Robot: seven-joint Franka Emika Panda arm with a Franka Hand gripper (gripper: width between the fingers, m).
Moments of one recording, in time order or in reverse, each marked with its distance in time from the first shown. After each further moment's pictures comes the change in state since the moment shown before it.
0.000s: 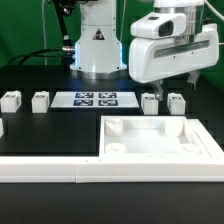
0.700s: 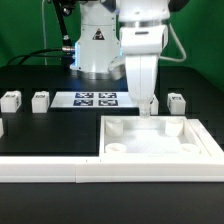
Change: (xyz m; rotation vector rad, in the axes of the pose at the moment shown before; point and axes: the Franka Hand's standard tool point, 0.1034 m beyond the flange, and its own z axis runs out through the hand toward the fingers) arm -0.004 0.052 -0.005 -0.017 0.009 -0.638
